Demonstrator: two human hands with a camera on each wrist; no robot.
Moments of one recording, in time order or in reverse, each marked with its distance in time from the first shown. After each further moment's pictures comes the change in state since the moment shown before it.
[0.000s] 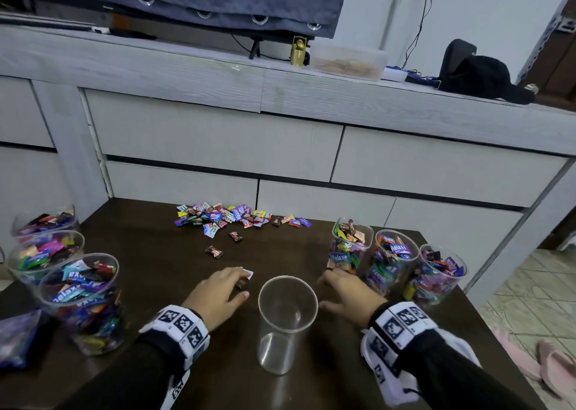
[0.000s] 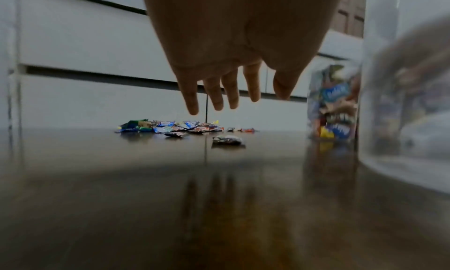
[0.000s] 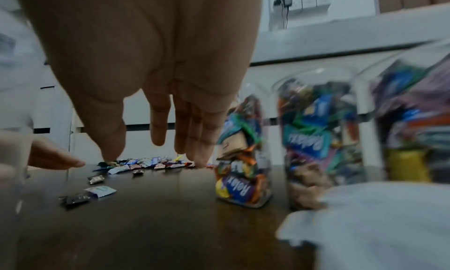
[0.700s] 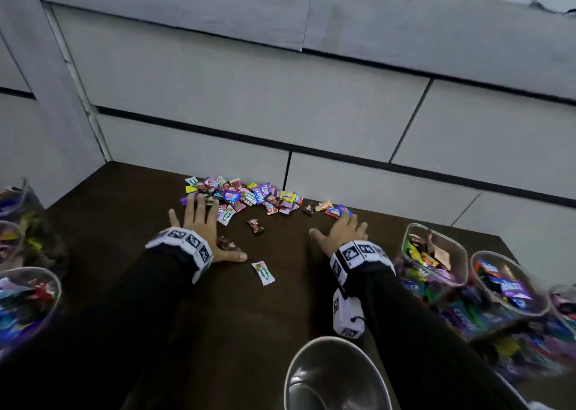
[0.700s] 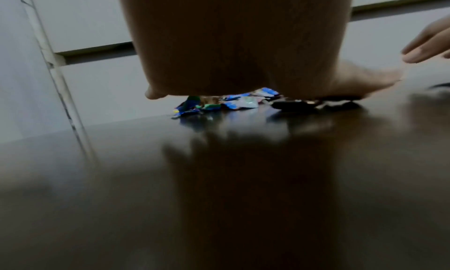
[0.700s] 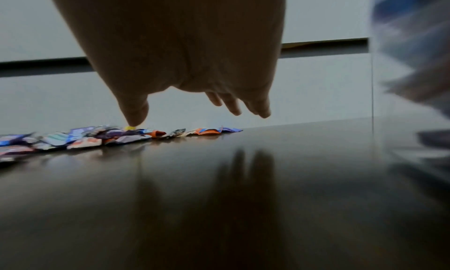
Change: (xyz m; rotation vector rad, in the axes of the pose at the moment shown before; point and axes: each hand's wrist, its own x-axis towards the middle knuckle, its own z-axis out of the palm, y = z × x) left_hand 0.162 -0.124 -0.015 0.337 -0.155 -0.539; right_hand 0.231 0.012 0.041 0.211 0.113 0.638
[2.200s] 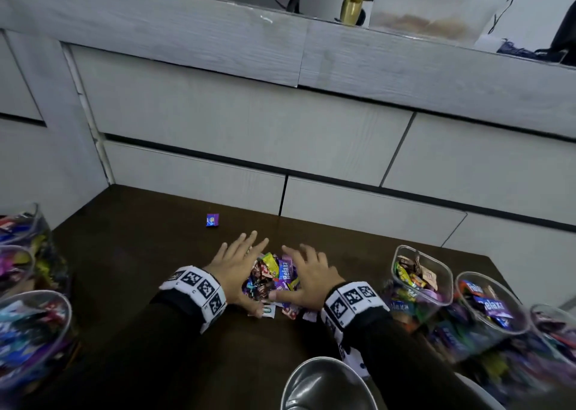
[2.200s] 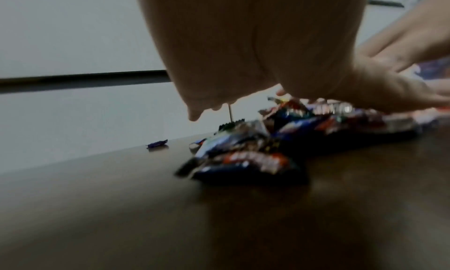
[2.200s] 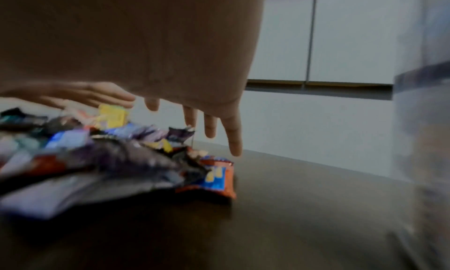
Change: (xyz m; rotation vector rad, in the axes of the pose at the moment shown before) left_hand -0.052 0.043 -0.005 -0.003 -0.027 0.552; right_hand -0.050 -0.002 0.004 -0.272 -0.221 -0.620
